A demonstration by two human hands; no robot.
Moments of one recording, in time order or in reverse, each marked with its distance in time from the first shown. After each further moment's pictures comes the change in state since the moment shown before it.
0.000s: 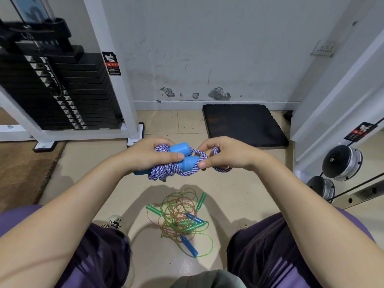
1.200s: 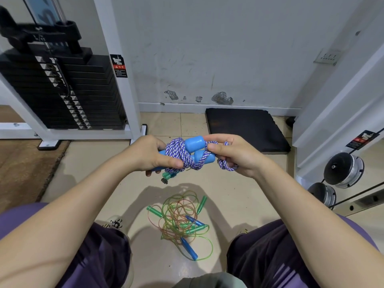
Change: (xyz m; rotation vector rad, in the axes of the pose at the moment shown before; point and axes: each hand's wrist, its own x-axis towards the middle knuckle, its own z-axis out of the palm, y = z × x) left_hand 0.003 -0.008 -0.012 0.160 0.036 -0.049; right_hand 0.006 0.010 0.002 0.517 0.156 -0.085
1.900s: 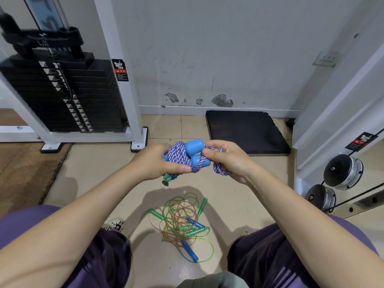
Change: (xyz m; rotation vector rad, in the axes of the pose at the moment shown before) left_hand -0.001 0.004 0.021 -0.001 0.088 0.093; right_hand 0.004 0.013 0.010 0.021 0.047 -0.040
